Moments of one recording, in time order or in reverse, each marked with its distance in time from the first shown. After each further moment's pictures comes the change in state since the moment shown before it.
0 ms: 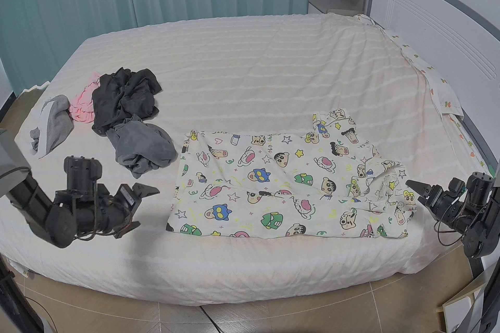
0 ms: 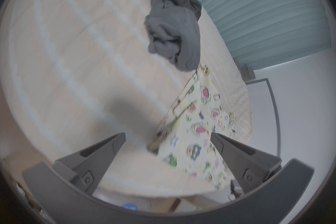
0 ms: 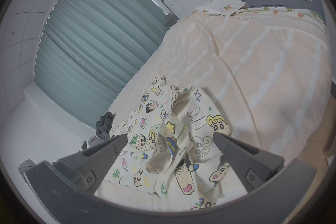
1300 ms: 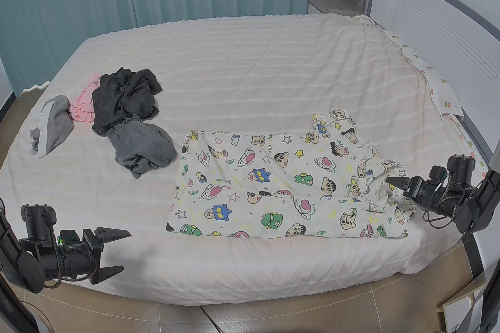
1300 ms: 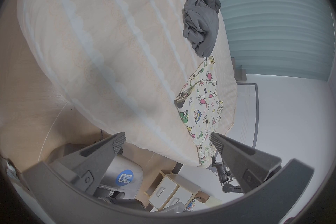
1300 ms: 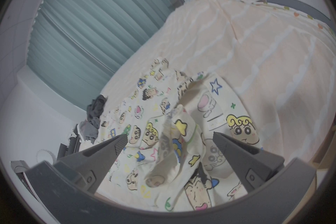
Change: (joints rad) left arm 0.279 -0.100 0.485 -0.289 -0.416 0.007; right arm 0.119 -0.050 -0.261 0.463 -0.071 -0.124
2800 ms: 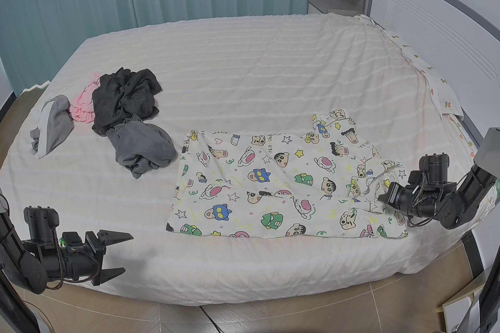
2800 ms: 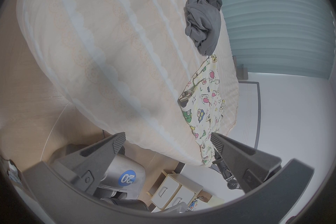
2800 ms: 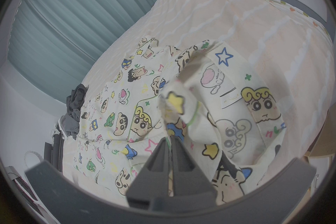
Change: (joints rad) left arm -0.006 0.037 0.011 -0.033 0.008 0.017; right arm 0.169 0.031 -0.132 0.269 -0.248 0.022
